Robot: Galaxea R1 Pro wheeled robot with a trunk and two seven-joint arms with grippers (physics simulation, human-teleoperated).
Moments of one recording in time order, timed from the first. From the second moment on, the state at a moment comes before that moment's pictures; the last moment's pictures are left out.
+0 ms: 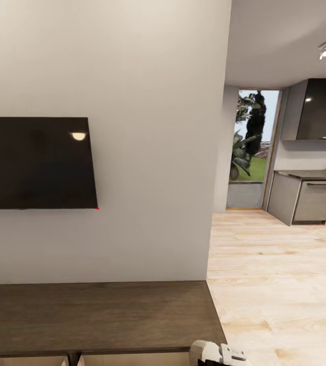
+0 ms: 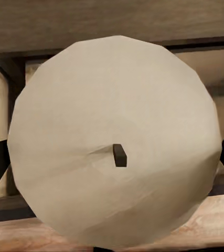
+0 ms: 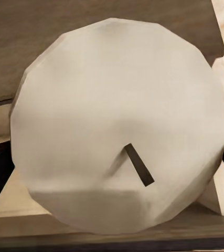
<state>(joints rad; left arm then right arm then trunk) 0.26 0.10 -0.07 -1.47 0.09 0.60 -0.04 0.02 0.08 0.08 -1.15 -0.24 0.50 -0.11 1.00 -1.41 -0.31</state>
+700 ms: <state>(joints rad) -0.10 0.02 -0.07 -1.19 0.09 0.80 -0.04 -0.01 0.08 0.08 -1.13 -0.24 0.53 -0.14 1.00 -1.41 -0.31</state>
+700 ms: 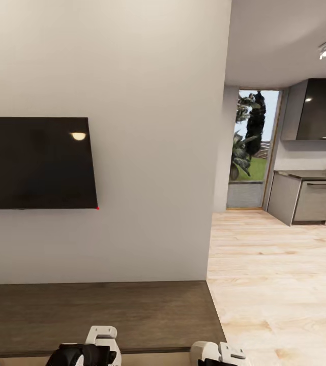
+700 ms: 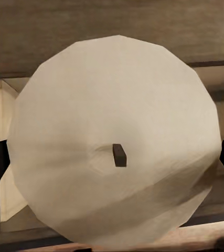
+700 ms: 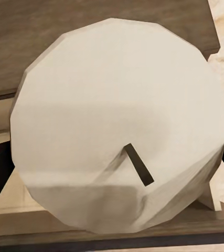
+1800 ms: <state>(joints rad) -0.10 0.02 -0.08 -1.16 0.08 0.81 0.00 -0.23 0.12 0.13 -1.06 -0.24 0.89 -0.33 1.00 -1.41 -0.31</state>
